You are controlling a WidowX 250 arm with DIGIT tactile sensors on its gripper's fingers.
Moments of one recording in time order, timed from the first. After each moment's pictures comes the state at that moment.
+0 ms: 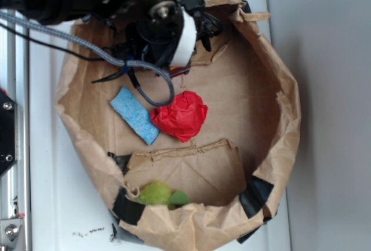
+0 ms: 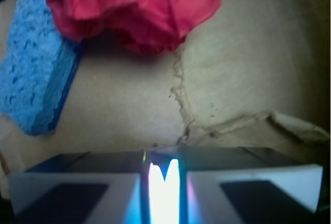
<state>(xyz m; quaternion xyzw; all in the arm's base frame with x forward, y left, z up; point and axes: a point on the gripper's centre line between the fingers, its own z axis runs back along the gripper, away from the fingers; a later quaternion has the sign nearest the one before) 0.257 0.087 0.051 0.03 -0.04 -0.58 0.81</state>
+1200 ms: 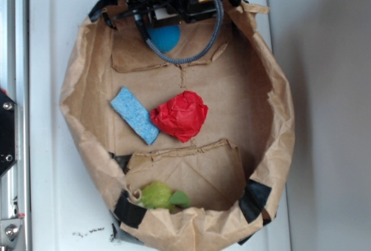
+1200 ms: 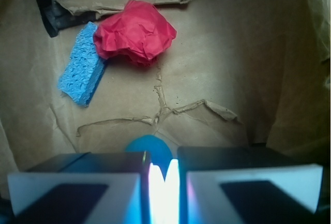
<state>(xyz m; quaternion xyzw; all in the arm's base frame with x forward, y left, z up) 0.268 0.111 0.113 -0.02 -0.04 -0.61 0.79</state>
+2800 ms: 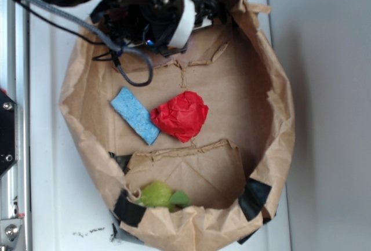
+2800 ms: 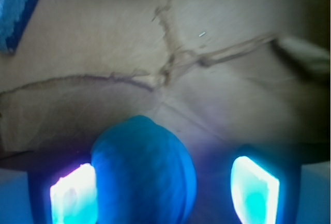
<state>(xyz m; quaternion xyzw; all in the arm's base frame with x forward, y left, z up) 0.256 0.121 0.027 0.08 -0.01 -0.61 0.79</state>
